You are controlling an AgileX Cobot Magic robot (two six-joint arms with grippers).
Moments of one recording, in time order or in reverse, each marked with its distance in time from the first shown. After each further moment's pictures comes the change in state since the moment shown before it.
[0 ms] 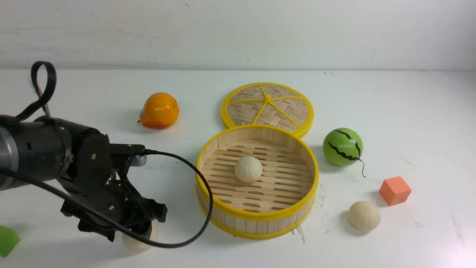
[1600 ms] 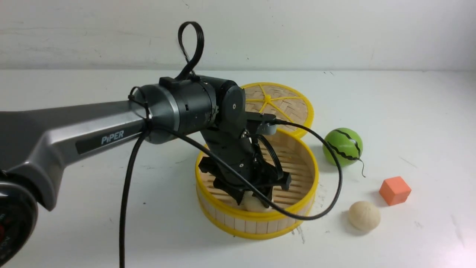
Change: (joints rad) right arm 0.000 0.000 0.000 0.000 0.000 0.000; left arm -0.299 0.352 -0.649 -0.198 0.244 0.141
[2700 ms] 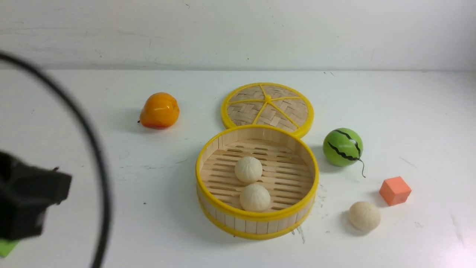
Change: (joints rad) right arm 0.000 0.000 0.000 0.000 0.000 0.000; left arm 0.000 -1.328 0.652 0.262 0.066 -0.193
